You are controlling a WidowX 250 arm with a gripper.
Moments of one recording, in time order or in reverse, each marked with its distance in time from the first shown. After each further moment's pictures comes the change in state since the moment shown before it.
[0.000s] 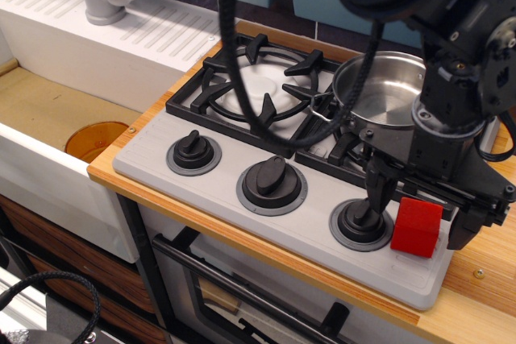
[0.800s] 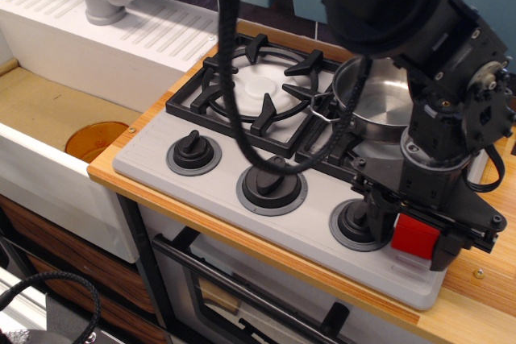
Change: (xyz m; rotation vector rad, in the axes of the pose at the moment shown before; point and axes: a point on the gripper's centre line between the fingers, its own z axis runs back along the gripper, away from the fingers) arm -0.011 0.001 -0.017 -0.007 0.021 -0.001
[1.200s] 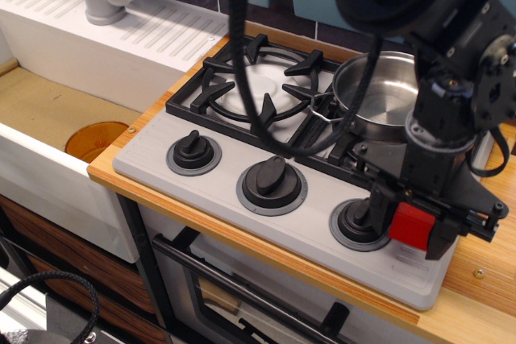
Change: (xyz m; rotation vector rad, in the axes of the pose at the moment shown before) arm 0.003 0.003 0.009 0.018 0.048 -0.017
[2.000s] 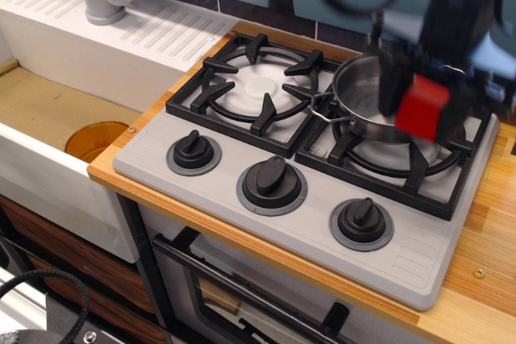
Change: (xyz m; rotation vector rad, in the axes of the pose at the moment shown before) arm 0.043 0.024 0.075 0.056 0.083 -0.067
